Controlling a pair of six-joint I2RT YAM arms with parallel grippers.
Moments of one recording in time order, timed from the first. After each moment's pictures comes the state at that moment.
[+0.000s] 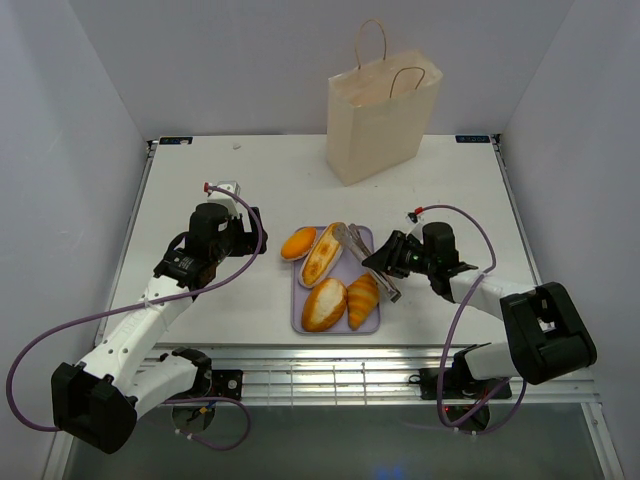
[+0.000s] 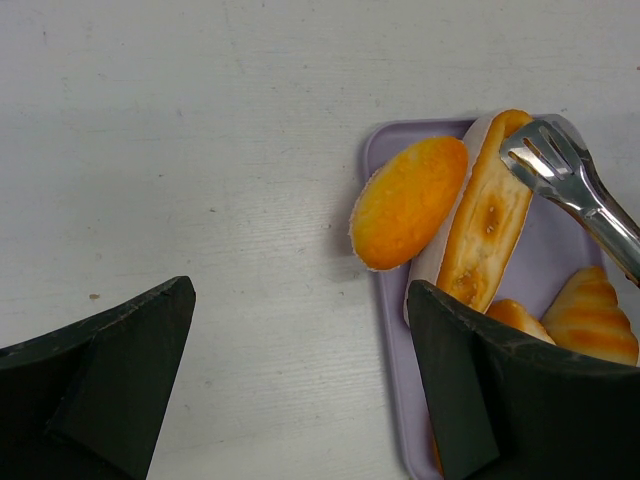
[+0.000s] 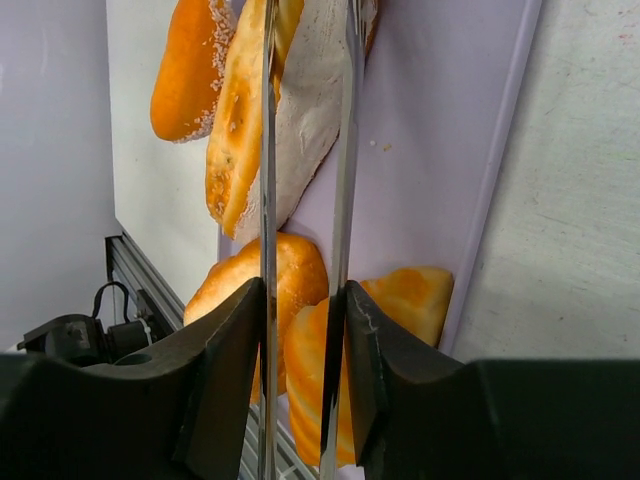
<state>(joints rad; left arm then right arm) -0.40 1.02 0.81 -0.35 -0.12 -0.30 0.35 1.36 0.46 0.34 -0.55 0.75</state>
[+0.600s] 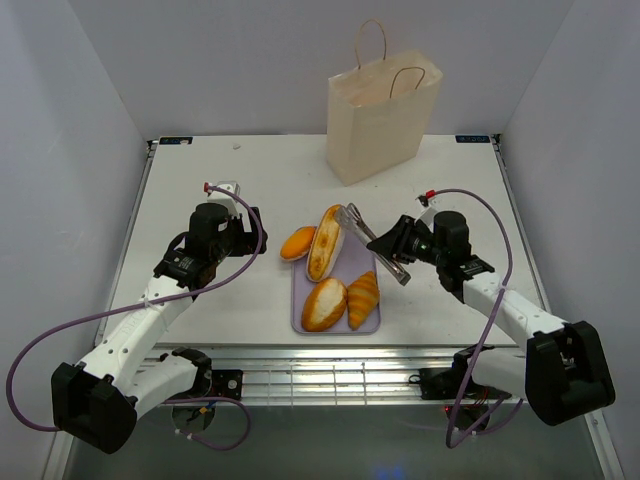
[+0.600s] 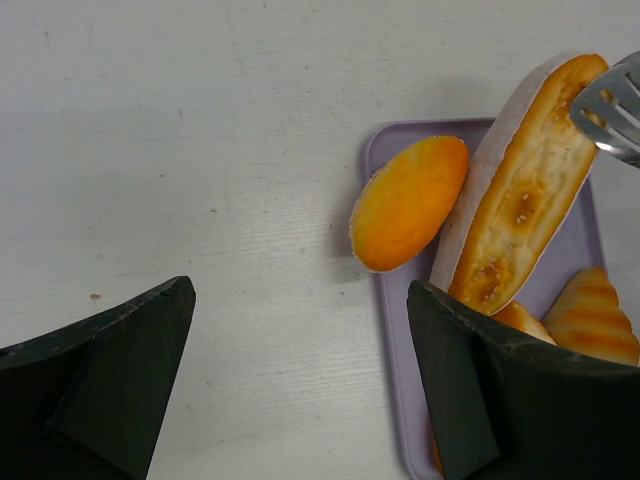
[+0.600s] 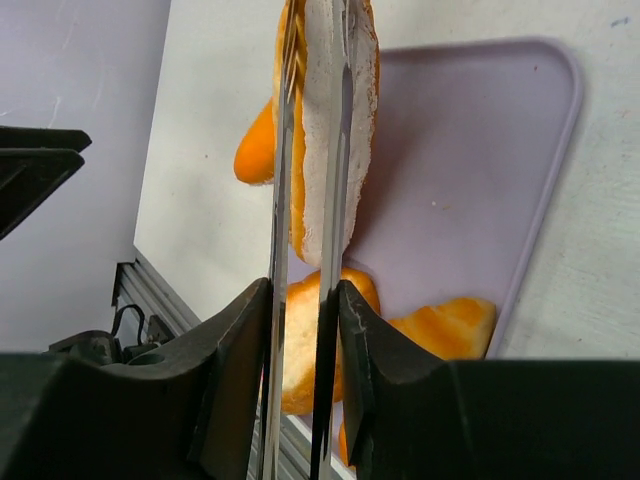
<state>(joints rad) -0.40 1.02 0.81 -0.35 -0.12 -0.30 0.35 1.16 0.55 0.19 -0.50 0.72</state>
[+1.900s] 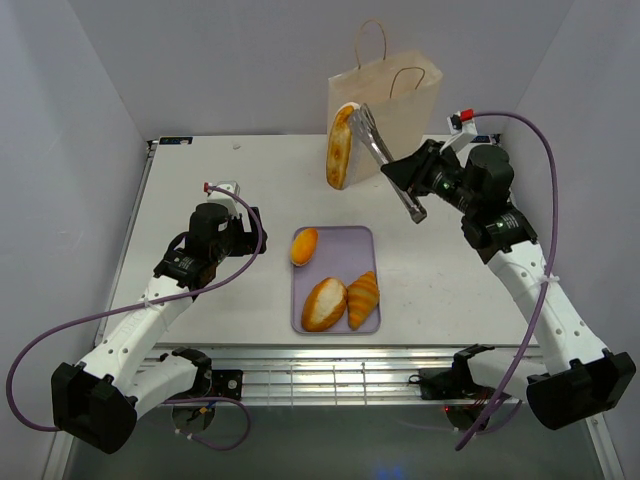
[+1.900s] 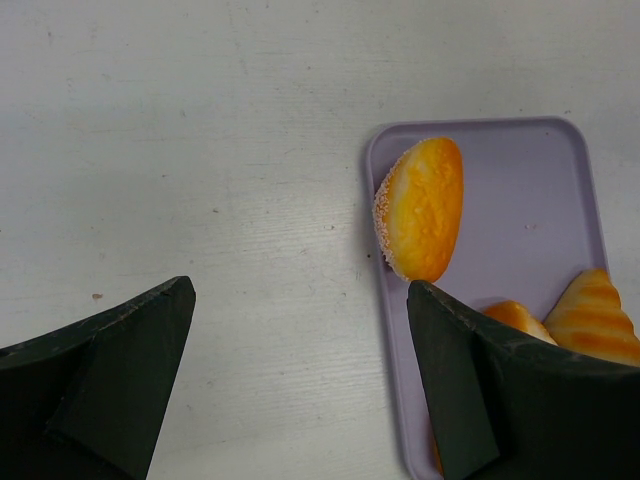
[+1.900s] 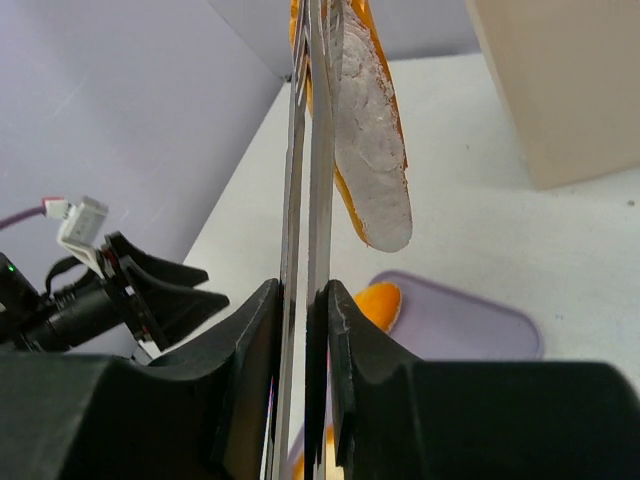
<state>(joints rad) -0.40 1.02 0.81 -0.35 -0.12 -0.30 0.35 1.10 1.14 -0.17 -0.35 0.56</state>
